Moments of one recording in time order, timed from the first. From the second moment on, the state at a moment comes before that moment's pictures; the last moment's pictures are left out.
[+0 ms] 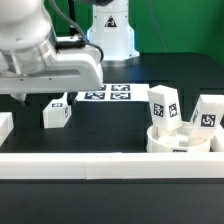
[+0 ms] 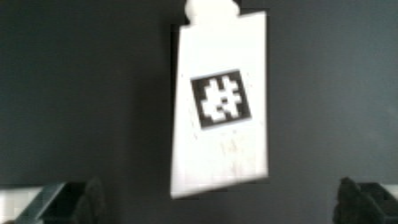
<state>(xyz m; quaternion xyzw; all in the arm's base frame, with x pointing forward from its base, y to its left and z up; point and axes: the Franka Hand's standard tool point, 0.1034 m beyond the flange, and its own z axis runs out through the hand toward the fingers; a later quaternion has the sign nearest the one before) 0.511 -0.139 0.042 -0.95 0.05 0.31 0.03</state>
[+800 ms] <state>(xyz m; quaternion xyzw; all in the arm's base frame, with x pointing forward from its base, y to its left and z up) 0.497 -0.125 0.036 -0.87 0.05 0.48 0.03</state>
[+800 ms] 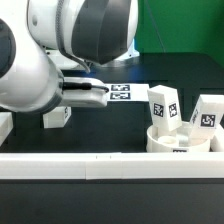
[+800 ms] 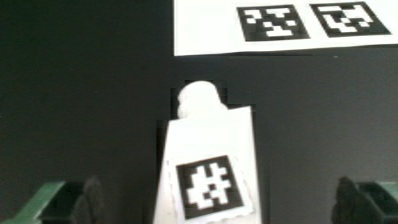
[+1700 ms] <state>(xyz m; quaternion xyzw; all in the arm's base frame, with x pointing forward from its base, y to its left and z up) 0.494 -0.118 0.007 -0.88 0.07 0.47 0.01</state>
